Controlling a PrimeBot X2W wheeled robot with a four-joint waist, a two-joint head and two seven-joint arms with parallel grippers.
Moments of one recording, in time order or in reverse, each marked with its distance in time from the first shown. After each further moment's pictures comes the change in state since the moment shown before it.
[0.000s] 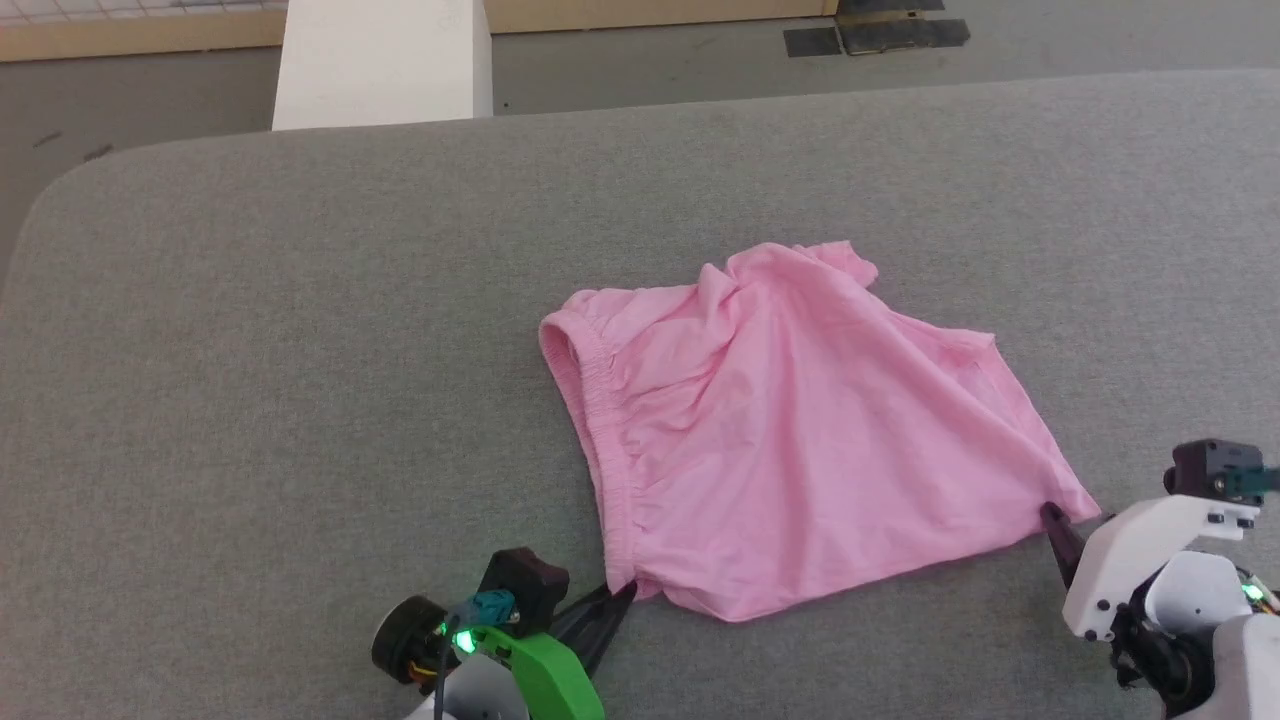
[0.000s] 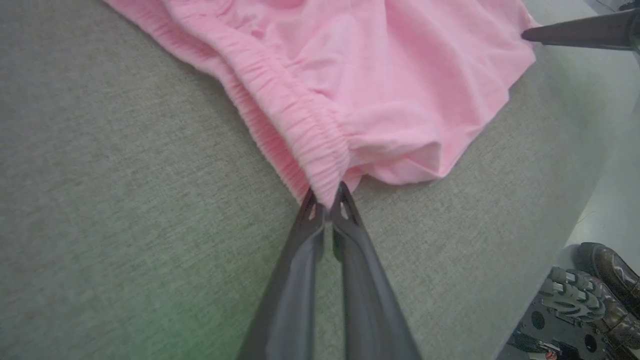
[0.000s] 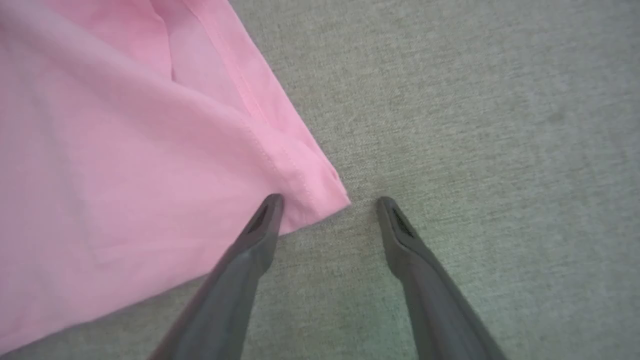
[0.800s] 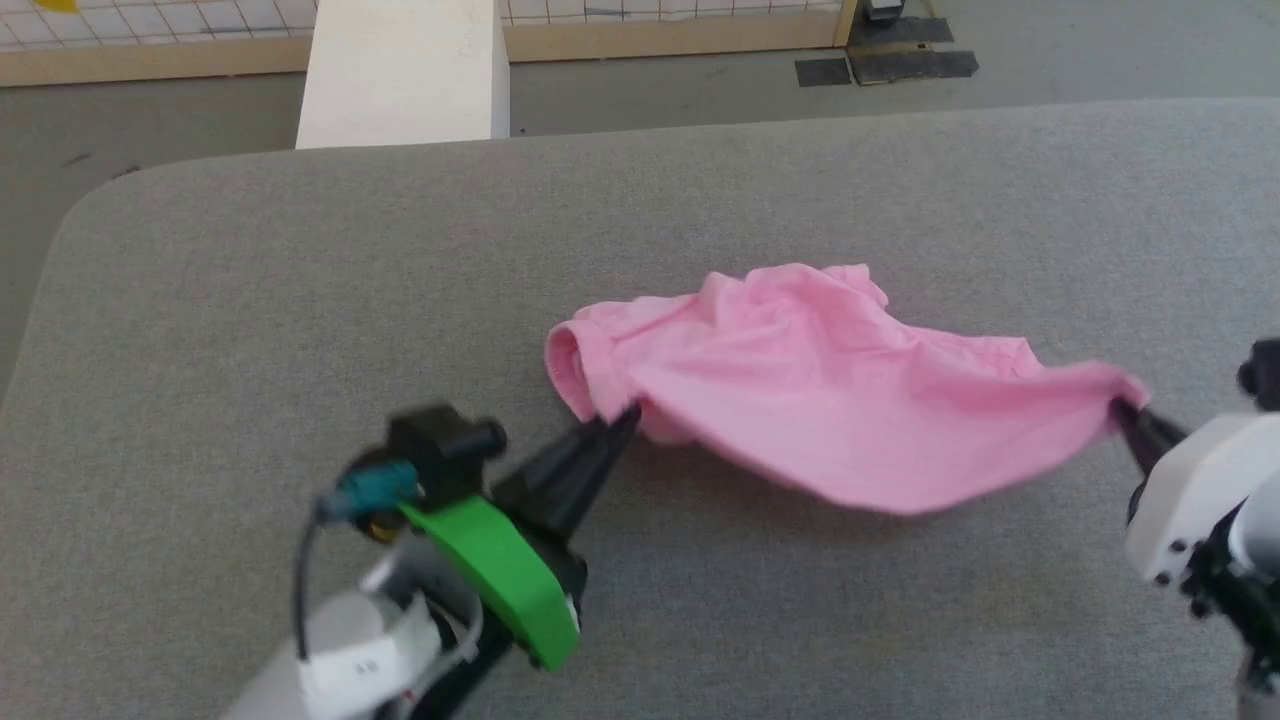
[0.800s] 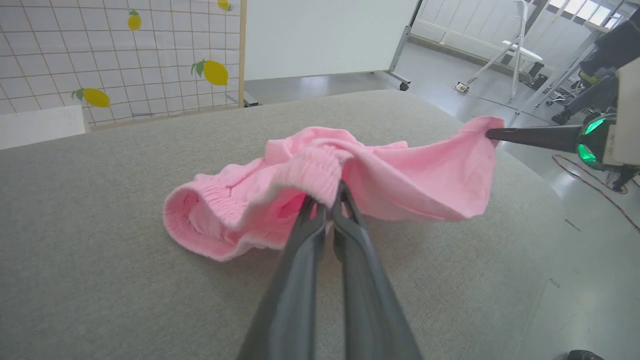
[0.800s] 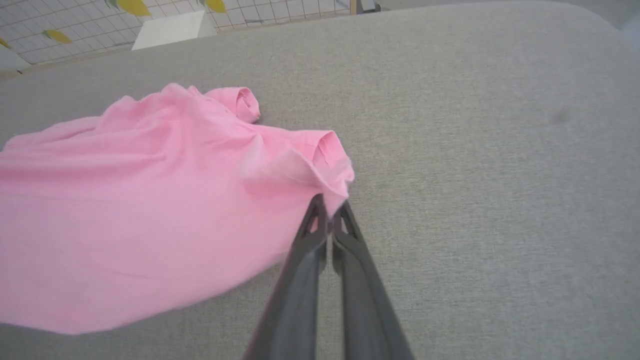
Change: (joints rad) left arm -0.100 0.055 0.095 -0.303 -0.159 -0.020 0.017; right arm 0.037 -0.049 0.060 -0.498 0.093 0.000 0.272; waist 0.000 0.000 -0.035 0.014
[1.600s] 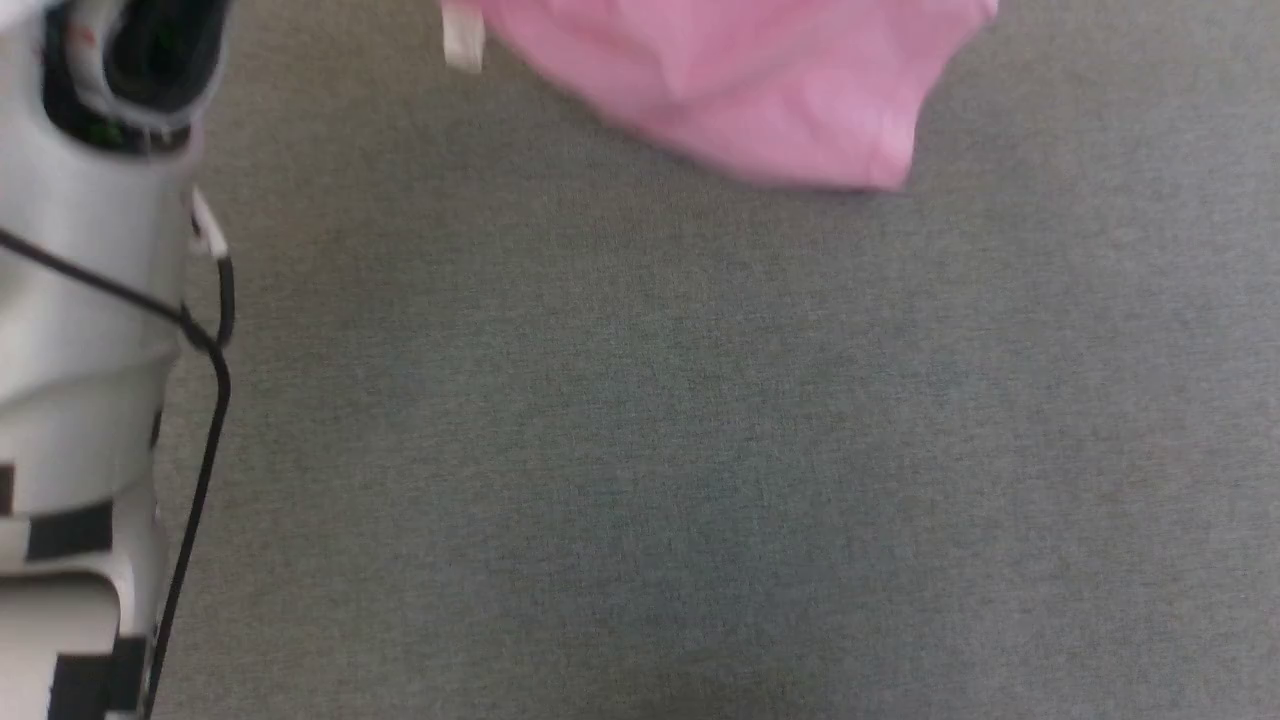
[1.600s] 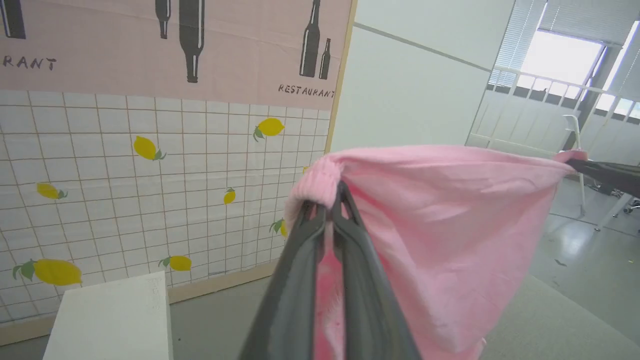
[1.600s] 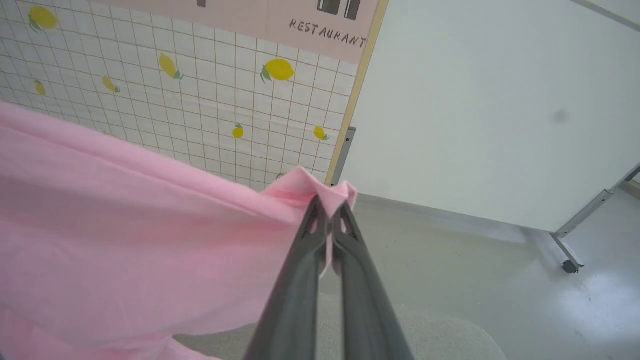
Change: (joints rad) left arm -0.923 -0.011 0.237 0.252 -0.087 0.051 0.126; right arm -1.049 -0.221 0.197 0.324 -0.044 0.000 -0.109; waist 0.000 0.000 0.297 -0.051
